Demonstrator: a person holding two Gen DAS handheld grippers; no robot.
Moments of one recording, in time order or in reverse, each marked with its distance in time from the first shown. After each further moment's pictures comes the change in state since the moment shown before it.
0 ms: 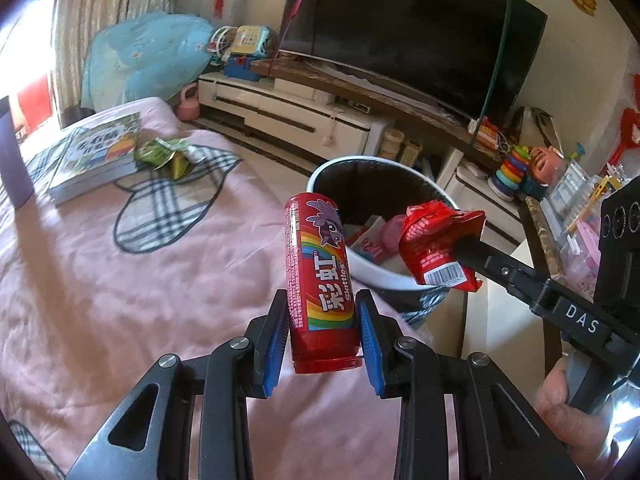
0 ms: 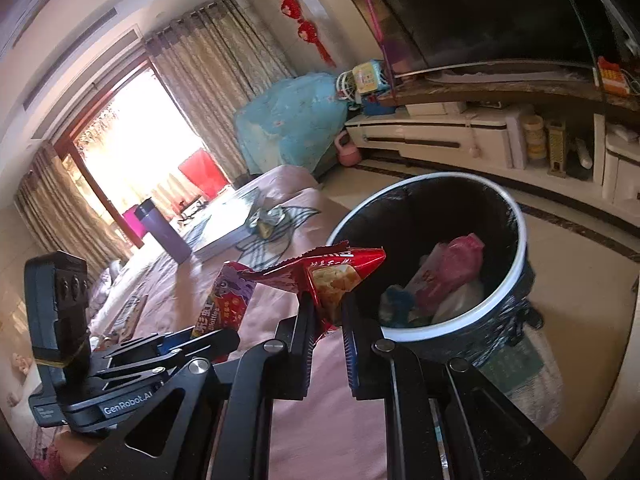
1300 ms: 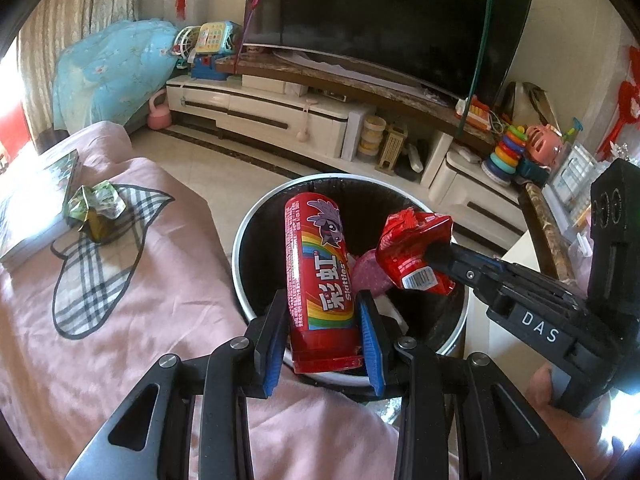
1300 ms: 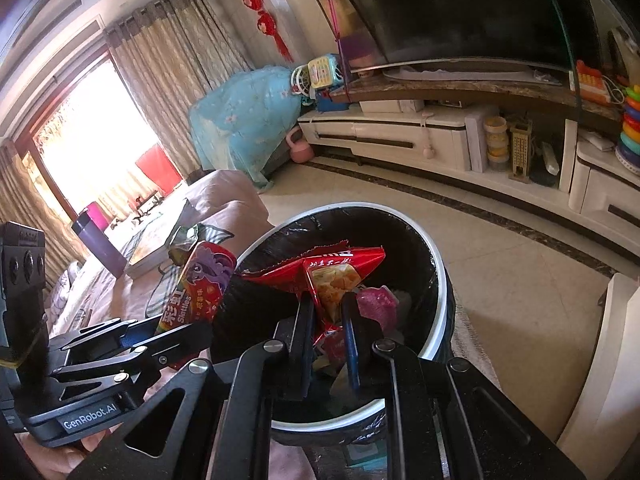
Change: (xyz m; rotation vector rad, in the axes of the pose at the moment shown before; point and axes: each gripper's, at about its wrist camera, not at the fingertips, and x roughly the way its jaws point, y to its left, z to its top) left arm 0.097 -0.043 0.062 0.075 0.044 -0.003; right arm 0.032 -0.064 0.046 0.004 0.040 -0.152
